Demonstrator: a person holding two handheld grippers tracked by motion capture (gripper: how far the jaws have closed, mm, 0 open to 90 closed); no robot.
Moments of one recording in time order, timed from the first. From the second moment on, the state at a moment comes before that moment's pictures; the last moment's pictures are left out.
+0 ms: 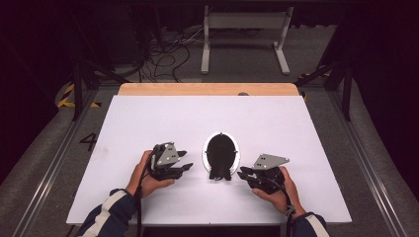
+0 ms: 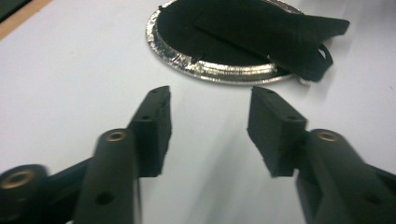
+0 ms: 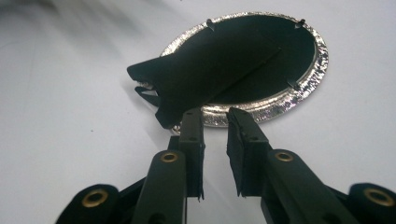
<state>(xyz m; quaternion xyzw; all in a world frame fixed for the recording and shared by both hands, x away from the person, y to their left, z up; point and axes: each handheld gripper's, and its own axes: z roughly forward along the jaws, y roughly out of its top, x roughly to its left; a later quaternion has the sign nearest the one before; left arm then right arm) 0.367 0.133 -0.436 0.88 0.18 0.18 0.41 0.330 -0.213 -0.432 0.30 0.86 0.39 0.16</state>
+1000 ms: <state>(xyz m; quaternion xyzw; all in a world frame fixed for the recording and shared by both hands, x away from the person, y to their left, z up) 0.327 0.212 -0.457 0.86 0.27 0.19 0.40 0.325 -0.212 -0.446 0.30 0.87 0.37 0.11</state>
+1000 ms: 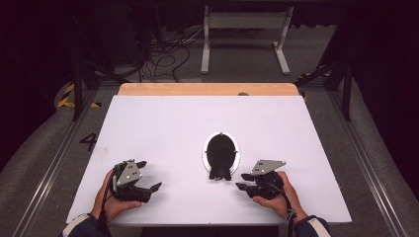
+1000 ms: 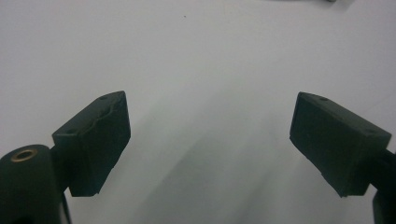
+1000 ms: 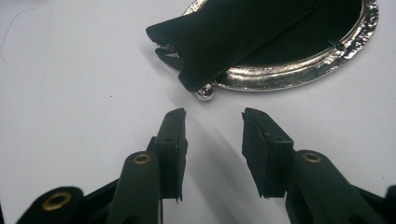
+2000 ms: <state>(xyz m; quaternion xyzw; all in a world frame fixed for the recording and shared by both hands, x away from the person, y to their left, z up) 0.327 0.205 -0.459 0.86 0.26 0.18 0.39 0.333 -0.179 -0.449 0.31 0.88 0.34 0.11</state>
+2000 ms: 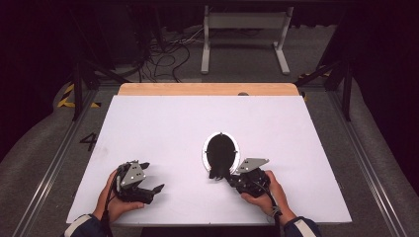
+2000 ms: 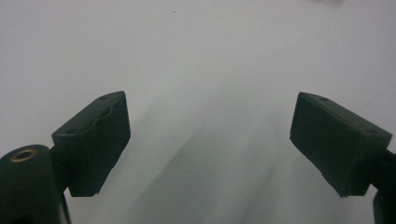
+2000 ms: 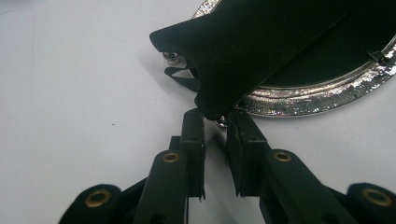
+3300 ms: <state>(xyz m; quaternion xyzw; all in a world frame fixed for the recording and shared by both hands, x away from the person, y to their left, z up) 0.329 0.193 -0.466 0.88 0.25 0.18 0.35 0.368 -0.202 -0.466 0.44 0.75 0.48 -0.11</state>
